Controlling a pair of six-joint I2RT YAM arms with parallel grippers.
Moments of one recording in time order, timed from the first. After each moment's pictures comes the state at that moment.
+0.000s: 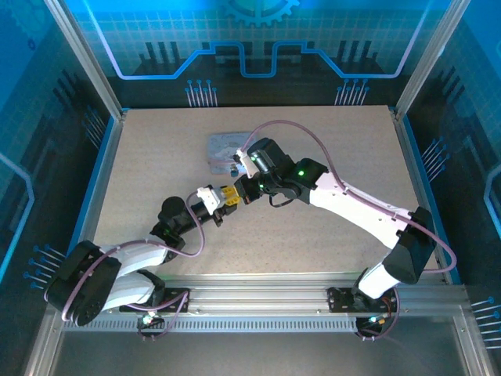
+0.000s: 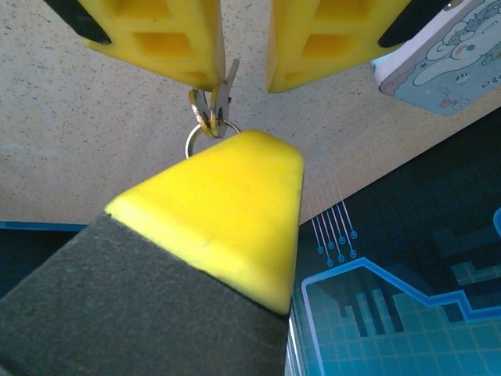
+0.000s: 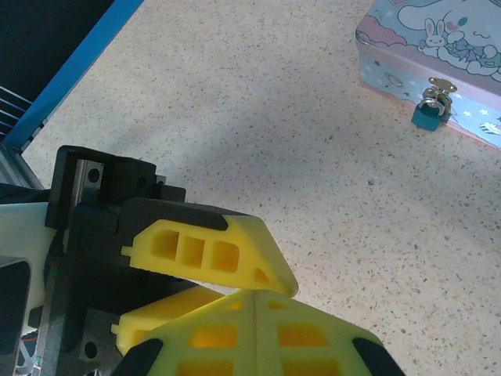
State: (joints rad) left arm -0.48 1.22 0.26 0.99 0.47 0.16; right arm 0.87 1.56 1.46 -0.69 -0.13 0.32
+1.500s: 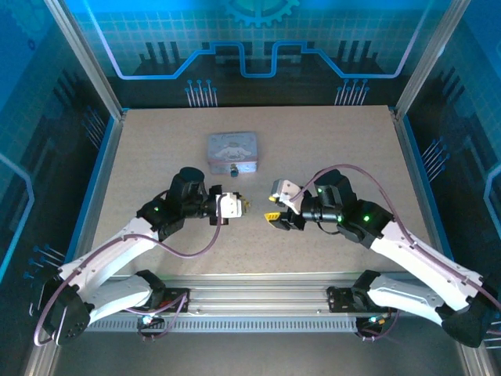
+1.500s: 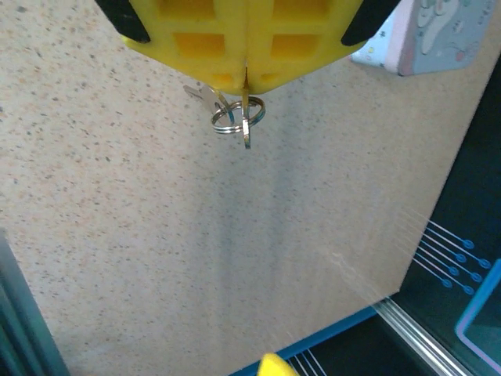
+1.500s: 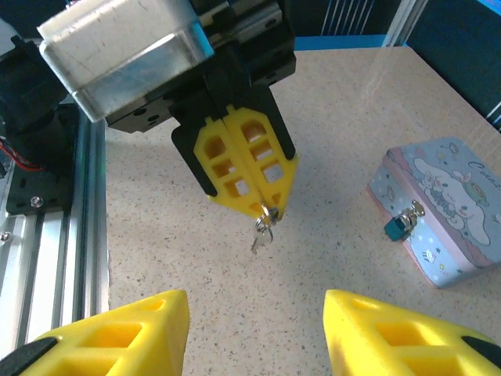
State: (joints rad) left arm -0.58 1.06 0.76 -0.26 0.52 0.83; right arm 0.77 0.98 0.91 -0.44 -0.38 -0.37
